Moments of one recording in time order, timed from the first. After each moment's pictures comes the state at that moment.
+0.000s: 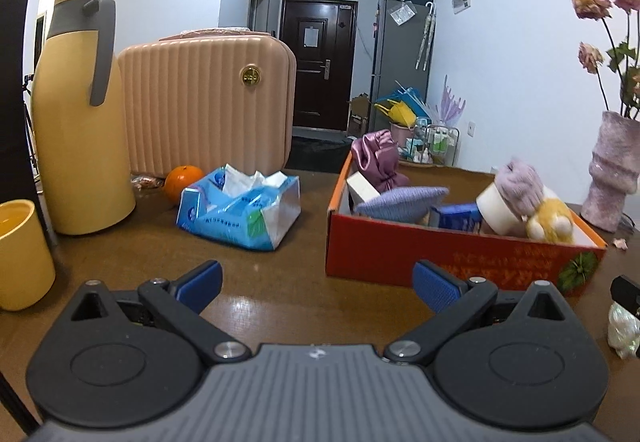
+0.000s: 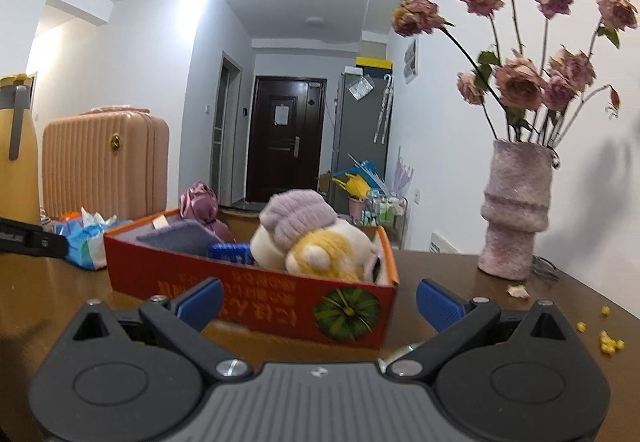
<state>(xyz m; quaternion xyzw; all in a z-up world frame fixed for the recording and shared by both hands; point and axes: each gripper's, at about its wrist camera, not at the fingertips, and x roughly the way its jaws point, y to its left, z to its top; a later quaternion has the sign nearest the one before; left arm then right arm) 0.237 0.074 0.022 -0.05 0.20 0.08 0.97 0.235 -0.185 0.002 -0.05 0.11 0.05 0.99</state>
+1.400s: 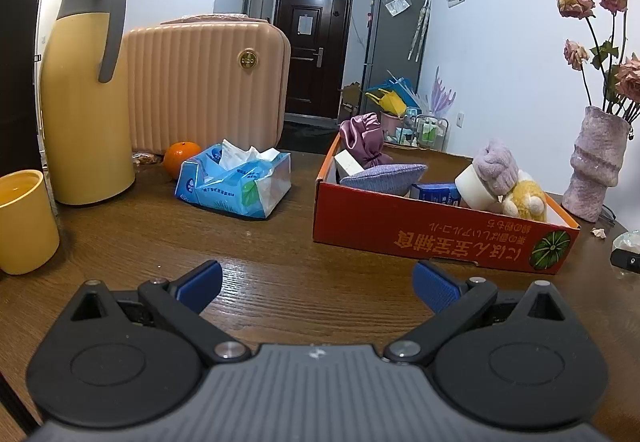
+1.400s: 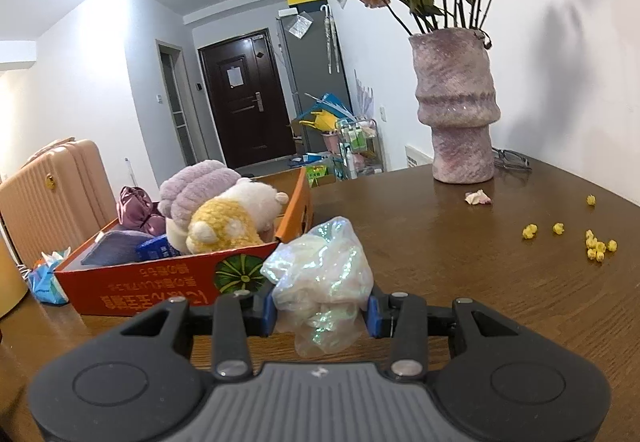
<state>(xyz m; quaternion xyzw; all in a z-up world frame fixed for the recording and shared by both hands) 0.201 0.068 0.018 -0.07 0.22 0.07 0.97 0.272 -0.284 0.002 0.10 0.21 0.03 0.97</state>
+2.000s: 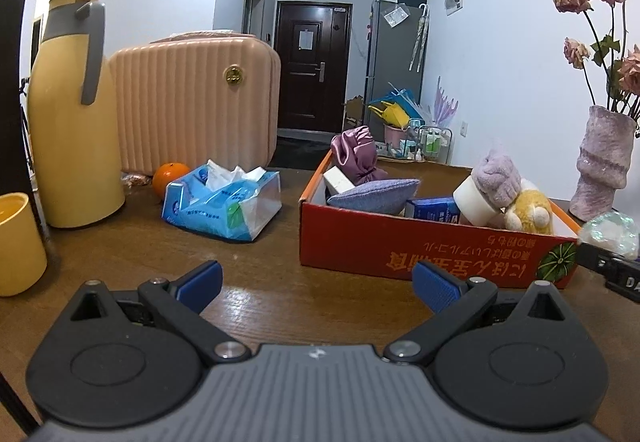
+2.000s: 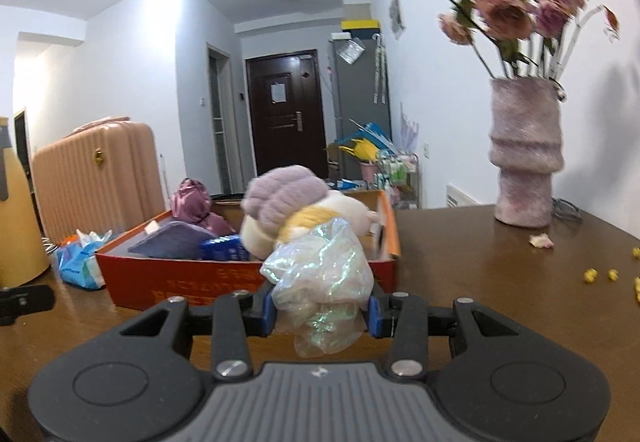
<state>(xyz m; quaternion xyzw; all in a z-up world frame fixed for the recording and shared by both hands) 0.221 0.049 0.017 -0.05 0.20 0.08 0.98 0.274 -0.204 0.001 0.03 0.16 0.07 0.98</state>
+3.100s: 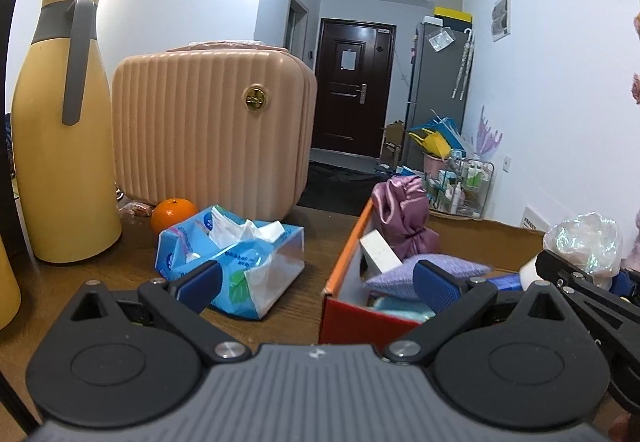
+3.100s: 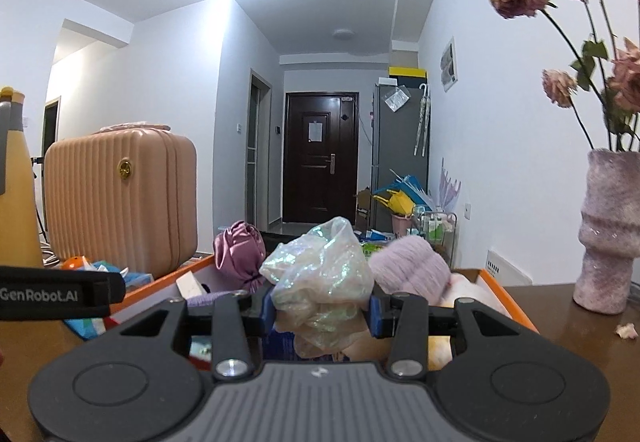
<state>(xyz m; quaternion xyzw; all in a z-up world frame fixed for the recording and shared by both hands) 0.316 0.068 0.022 -0.07 0.17 0.14 0.97 0.359 -0.107 0.005 -0.03 0.08 0.11 0.99</state>
